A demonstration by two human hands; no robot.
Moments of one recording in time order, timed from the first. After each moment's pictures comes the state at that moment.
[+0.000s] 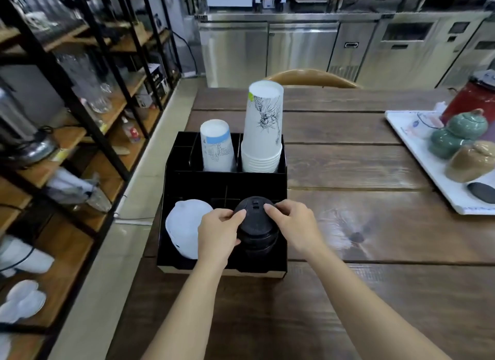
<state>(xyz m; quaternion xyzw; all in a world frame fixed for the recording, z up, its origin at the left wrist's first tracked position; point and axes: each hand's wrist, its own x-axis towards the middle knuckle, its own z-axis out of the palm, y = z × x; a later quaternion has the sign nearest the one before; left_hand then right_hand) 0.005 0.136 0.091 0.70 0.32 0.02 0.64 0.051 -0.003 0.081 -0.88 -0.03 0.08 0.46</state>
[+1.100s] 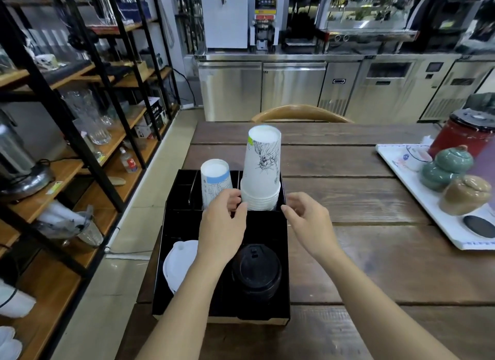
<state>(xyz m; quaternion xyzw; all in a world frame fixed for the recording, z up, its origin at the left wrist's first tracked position) 0.044 0.142 0.157 0.84 0.12 0.15 0.50 0.092 -0.009 0.130 -0.88 -0.06 -0.04 0.47</state>
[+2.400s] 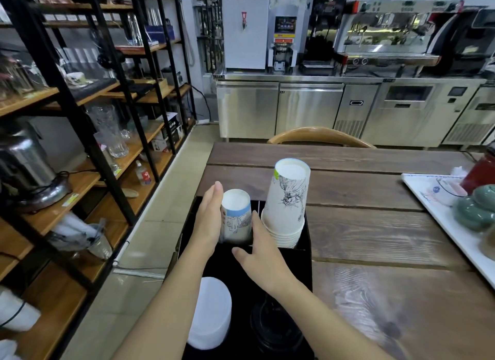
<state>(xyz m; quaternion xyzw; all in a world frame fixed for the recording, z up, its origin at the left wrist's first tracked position) 0.126 0.213 0.152 0.68 0.19 0.12 0.70 0.109 0.096 0.122 -0.80 -0.22 0.09 0.55</state>
